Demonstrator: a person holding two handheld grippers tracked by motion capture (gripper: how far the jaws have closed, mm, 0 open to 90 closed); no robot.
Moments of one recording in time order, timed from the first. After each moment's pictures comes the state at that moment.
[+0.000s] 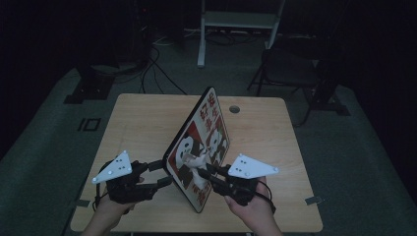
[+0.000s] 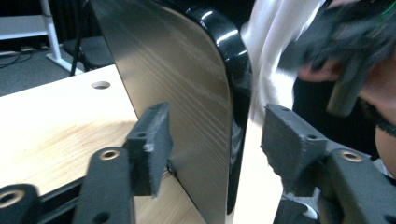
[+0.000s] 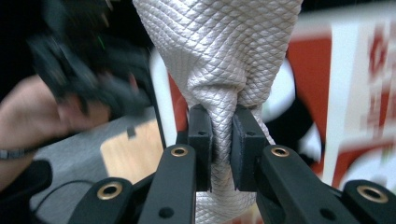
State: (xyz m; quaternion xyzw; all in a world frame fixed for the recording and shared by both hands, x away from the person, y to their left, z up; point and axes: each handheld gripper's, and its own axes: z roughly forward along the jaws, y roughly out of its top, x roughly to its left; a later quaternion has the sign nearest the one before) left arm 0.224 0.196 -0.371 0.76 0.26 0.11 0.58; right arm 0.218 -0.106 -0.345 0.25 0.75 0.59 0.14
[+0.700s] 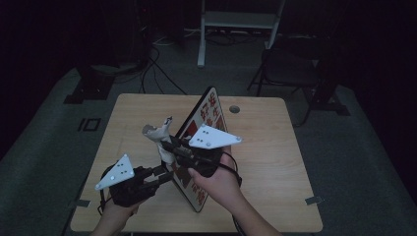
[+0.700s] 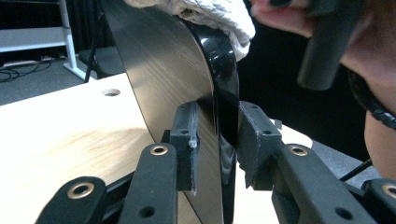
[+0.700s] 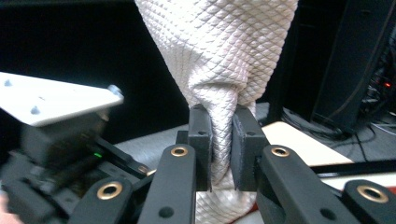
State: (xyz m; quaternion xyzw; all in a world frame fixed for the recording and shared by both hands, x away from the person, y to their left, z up) left arm 0.216 0.190 -0.375 0.74 0.28 0.13 0.59; right arm 0.259 -0.033 -0.304 0.20 0.74 0.62 0.15
